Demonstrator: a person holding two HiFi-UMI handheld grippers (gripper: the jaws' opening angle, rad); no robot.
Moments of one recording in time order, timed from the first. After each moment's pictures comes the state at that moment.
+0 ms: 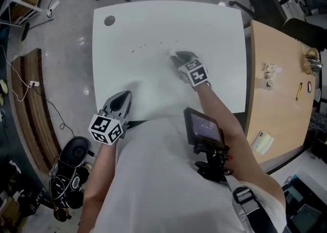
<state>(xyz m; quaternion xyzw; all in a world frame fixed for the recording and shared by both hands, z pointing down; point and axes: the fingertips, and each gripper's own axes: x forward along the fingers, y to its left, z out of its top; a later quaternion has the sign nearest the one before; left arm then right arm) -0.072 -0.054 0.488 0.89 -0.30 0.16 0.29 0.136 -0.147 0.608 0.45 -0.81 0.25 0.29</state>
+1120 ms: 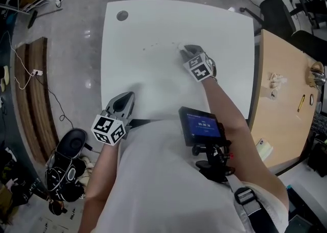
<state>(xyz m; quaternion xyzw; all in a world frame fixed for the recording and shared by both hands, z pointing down) -0.098 -0.048 0.490 0.88 -0.33 0.15 0.31 0.135 -0.182 0.619 0.42 -0.80 0.14 0.40</state>
